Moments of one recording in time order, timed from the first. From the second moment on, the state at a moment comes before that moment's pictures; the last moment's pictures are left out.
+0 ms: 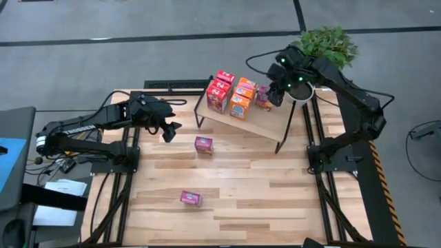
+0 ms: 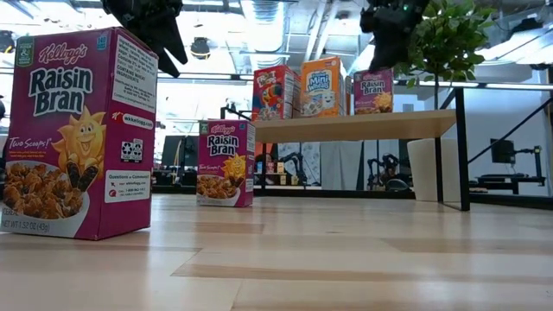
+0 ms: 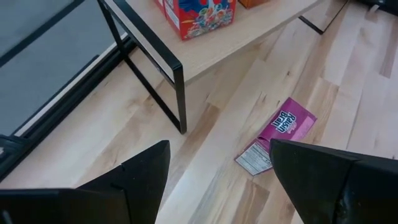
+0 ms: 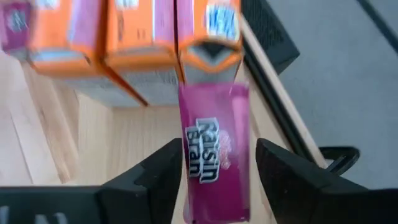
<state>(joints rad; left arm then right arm) 0.28 0.94 0.96 -0.68 -0.20 -0.22 -0.69 1.42 1.58 -1.13 -0.11 -0.21</state>
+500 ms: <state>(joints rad) 0.28 0.94 0.96 -0.69 -0.18 -0.21 -0.60 1.41 1.99 -1.34 -0.11 -0.11</state>
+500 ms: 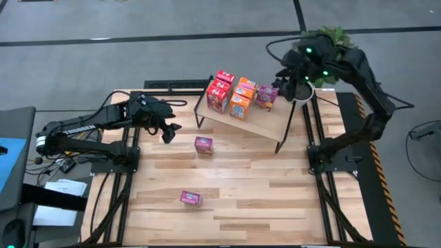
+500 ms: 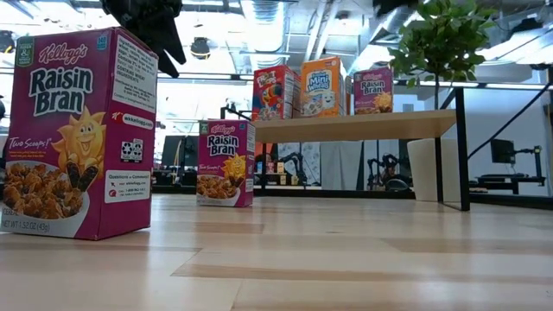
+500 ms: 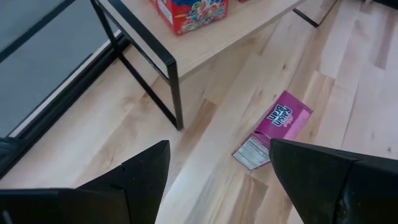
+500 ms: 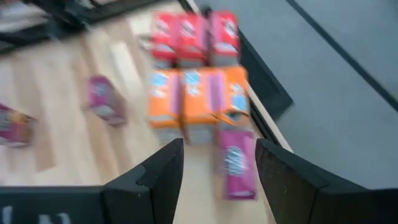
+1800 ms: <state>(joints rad) 0.27 0.94 0.96 -0.71 -0.14 -0.18 0.10 1.95 2.02 -1.11 0.08 0.09</state>
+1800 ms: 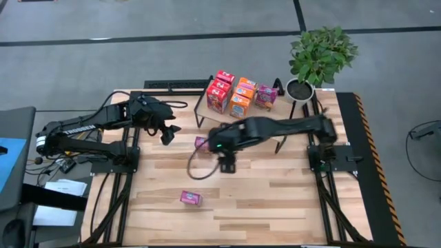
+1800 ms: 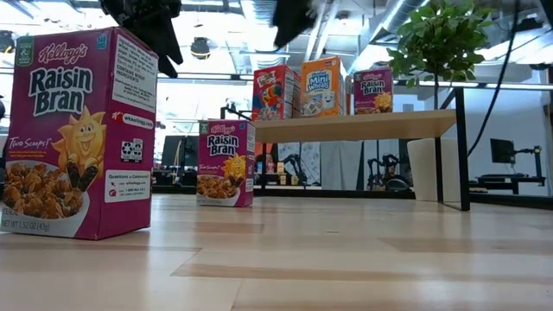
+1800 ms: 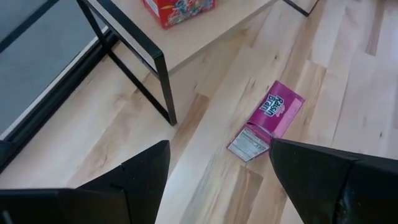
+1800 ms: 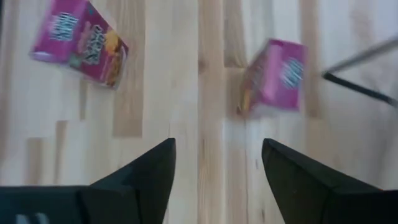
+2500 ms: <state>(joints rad) 0.28 0.94 0.96 -0.80 -0.18 -0.12 -0.03 2.17 2.02 -0.89 0.08 0.01</state>
